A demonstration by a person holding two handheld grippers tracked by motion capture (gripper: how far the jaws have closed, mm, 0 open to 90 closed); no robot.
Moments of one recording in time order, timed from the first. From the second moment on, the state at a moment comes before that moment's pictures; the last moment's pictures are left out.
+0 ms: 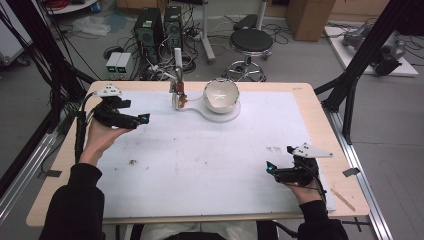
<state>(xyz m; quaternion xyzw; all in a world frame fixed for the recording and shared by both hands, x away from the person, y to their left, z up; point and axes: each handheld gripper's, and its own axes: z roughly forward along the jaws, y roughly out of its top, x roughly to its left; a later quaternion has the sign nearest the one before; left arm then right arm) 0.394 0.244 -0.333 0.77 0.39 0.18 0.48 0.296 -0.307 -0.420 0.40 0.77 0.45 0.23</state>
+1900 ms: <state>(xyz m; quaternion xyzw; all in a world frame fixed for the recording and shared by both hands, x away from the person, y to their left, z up) 0.273 0.298 -0.418 0.73 0.44 0.21 0.48 0.297 -0.307 -0.423 0.40 0.77 0.44 0.23</state>
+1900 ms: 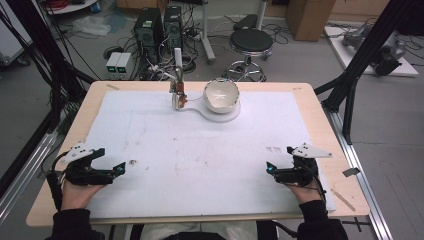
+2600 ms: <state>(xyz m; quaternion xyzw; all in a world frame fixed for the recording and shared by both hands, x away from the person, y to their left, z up) 0.263 0.301 -0.423 0.73 0.43 0.21 0.49 0.297 -0.305 -0.424 0.40 0.77 0.44 0.23</state>
